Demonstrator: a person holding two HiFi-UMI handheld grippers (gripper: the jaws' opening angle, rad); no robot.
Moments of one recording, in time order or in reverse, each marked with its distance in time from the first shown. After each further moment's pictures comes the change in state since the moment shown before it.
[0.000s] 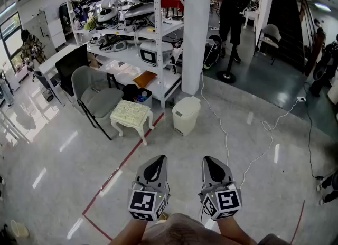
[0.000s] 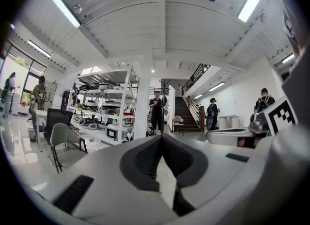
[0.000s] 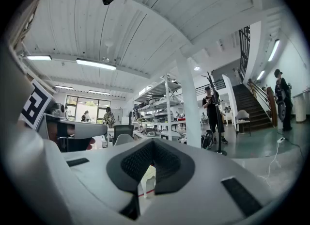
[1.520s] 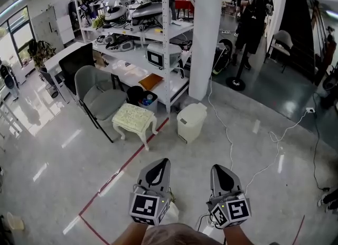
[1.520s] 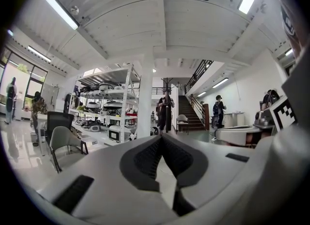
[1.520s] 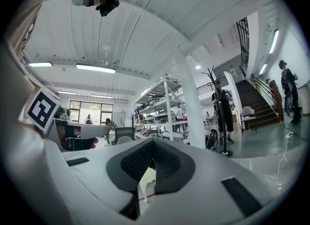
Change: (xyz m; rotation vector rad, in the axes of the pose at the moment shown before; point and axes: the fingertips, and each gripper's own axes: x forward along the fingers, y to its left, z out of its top) left arm 0.073 0.019 -0.006 0.029 0.004 0.043; right arm 0.047 -0.057 -0.003 0.027 -0.021 0.050
